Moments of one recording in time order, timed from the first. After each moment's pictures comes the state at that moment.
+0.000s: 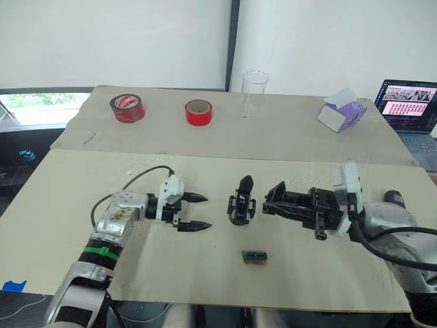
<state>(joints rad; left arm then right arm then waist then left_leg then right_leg) -0.53 0.48 -0.20 0.40 -0.27 0.08 -1.35 -0.17 -0.76 -0.07 -0.43 0.78 0.40 1.00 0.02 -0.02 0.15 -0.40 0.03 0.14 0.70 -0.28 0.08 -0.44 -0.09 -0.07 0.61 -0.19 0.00</state>
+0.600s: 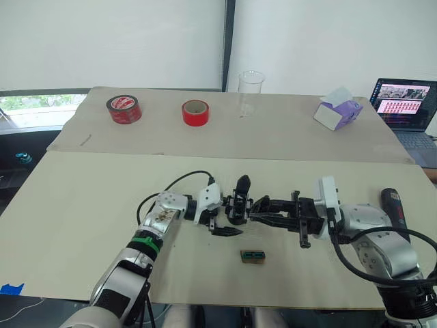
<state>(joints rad) -0.67 0.25 -0.28 0.67 -0.11 -0.13 -1.27 -0.22 -0.65 0.02 -0.35 0.61 0.26 1.12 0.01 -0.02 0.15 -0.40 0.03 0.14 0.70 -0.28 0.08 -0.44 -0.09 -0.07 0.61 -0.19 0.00</state>
